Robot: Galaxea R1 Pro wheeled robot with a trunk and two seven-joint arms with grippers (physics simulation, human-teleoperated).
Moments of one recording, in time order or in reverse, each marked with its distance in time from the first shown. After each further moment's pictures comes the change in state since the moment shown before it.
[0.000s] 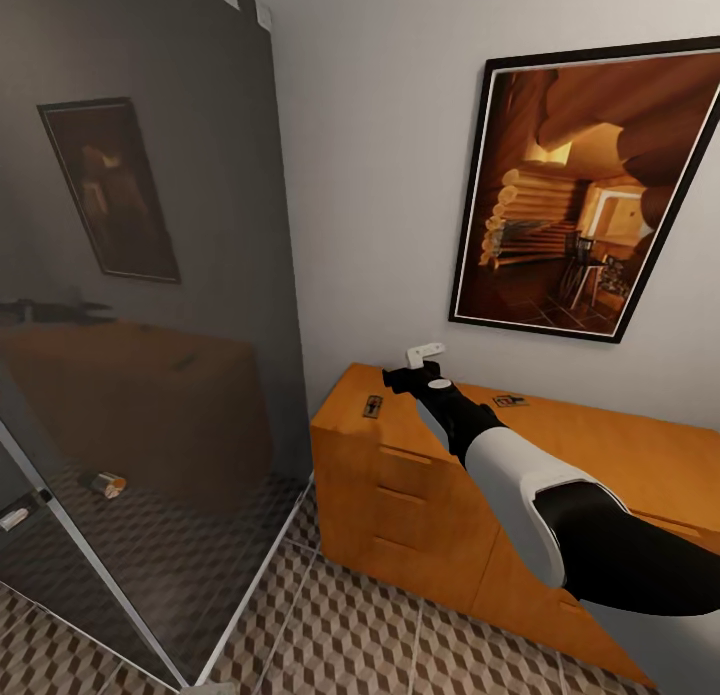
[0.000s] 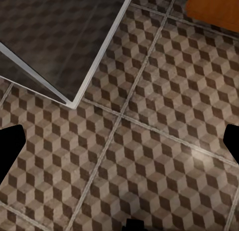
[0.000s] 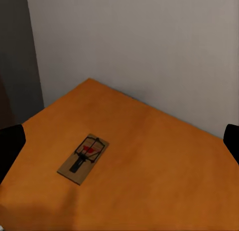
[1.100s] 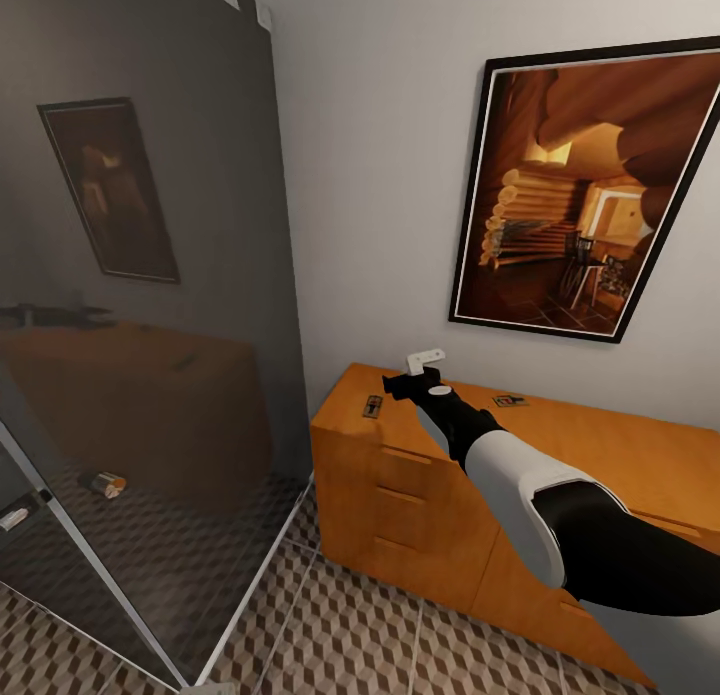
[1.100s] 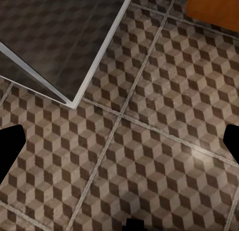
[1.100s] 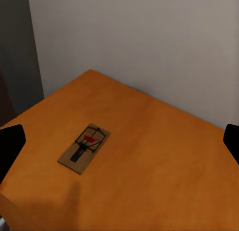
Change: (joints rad) left arm 0.000 0.000 0.000 0.000 0.000 0.001 0.000; right arm 0.001 0.000 -0.001 0.047 0.000 -0.027 0.001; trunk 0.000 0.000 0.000
